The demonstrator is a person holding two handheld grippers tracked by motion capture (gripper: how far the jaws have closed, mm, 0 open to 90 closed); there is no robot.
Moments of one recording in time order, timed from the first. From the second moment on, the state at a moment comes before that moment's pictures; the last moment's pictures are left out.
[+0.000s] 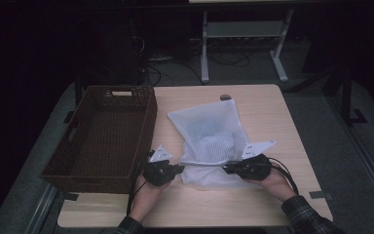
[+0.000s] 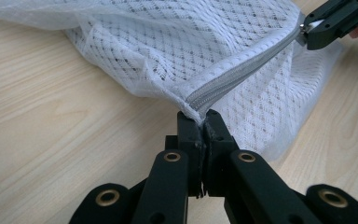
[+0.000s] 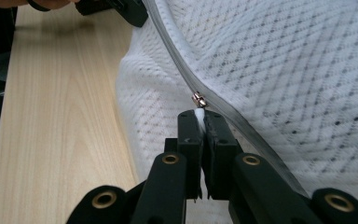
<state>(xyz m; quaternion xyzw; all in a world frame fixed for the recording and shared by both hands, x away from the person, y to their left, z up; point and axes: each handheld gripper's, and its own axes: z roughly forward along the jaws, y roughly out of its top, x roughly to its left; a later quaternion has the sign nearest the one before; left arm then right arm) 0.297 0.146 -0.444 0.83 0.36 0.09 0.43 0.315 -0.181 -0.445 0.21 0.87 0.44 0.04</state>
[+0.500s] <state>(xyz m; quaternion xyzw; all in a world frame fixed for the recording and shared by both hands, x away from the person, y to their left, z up) 0.298 0.145 -0.445 0.82 0.36 0.09 0.43 0.312 -0.201 -0.445 0.22 0.87 0.45 0.05</state>
